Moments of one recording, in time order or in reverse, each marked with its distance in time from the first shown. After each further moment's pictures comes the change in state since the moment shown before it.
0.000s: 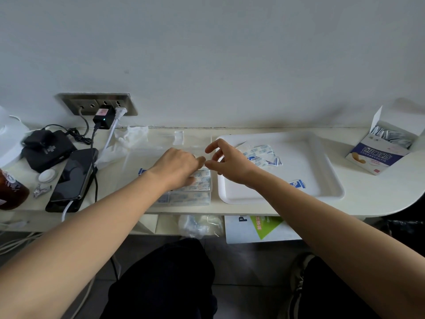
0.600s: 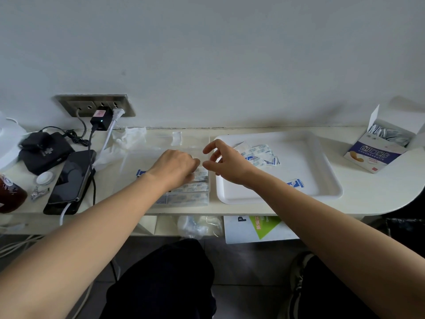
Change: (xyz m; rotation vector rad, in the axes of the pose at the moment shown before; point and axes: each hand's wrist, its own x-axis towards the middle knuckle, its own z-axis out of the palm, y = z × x) left_hand 0.001 0.000 0.004 -0.058 -0.010 -0.049; right_hand 0.002 0.003 0.001 -0.001 -0.005 0.005
